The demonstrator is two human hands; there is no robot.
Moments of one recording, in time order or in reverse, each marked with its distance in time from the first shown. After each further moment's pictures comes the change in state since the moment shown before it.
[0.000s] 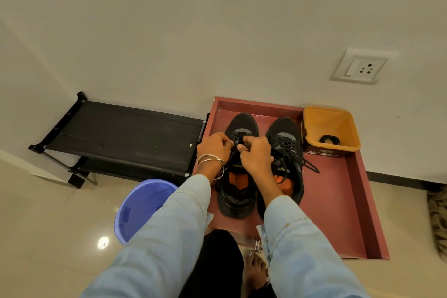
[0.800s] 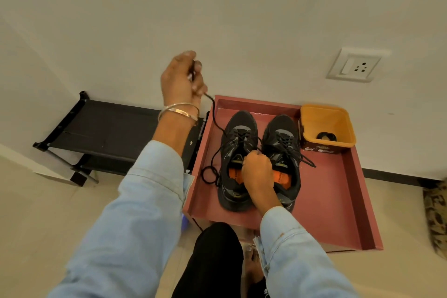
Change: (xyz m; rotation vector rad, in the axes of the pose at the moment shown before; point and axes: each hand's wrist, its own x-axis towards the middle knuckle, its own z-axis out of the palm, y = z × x) left_hand -0.002 0.047 -0.138 -1.621 0.129 0.126; right_hand -0.035 0.020 0.003 -0.462 0.026 -0.064
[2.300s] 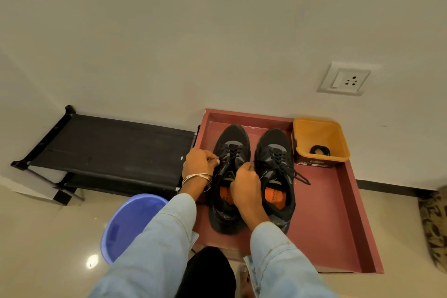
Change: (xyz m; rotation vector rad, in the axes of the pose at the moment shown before) left_hand -0.012 -0.143 -0.075 1.531 -0.114 -0.171; right_hand 0.019 0.002 0.022 0.106 -0.061 0.059
